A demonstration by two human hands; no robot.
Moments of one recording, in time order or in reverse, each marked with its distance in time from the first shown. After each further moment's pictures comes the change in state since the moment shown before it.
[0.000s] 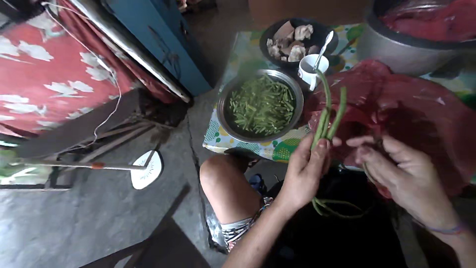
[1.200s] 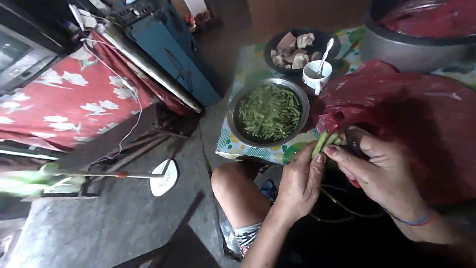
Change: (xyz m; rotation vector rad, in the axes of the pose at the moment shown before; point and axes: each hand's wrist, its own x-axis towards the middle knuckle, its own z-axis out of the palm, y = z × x) left_hand -0.017 0.019 -0.020 0.641 0.039 0.286; right_hand 0.021 -0.029 0.055 0.240 0.064 -0.120
